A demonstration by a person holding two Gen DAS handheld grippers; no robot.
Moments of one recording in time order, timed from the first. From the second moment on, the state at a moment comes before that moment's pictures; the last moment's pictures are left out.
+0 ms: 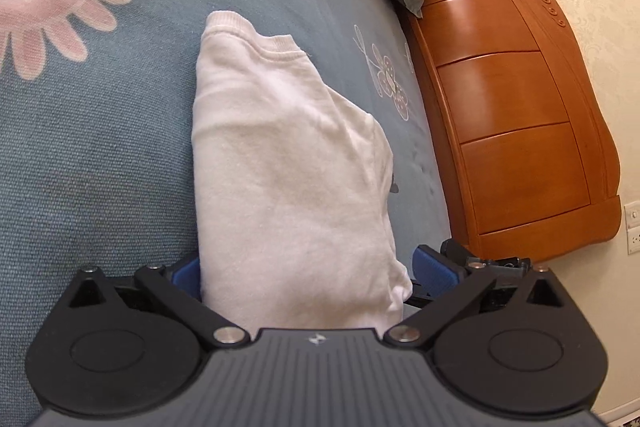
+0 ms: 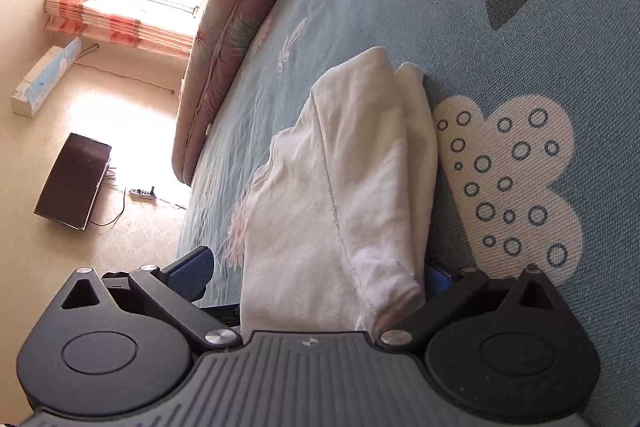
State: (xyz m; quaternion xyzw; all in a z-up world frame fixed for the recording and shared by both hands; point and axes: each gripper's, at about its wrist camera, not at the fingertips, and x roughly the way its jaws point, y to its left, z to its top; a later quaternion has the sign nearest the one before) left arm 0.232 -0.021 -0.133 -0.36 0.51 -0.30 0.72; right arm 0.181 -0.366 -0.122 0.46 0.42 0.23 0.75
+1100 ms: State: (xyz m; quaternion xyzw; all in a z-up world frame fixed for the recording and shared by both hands) left arm 0.245 -0.037 -0.122 -0.37 0.50 -0.30 0.73; right arm 0.203 -0.378 -0.125 0.53 0.39 0.27 0.71
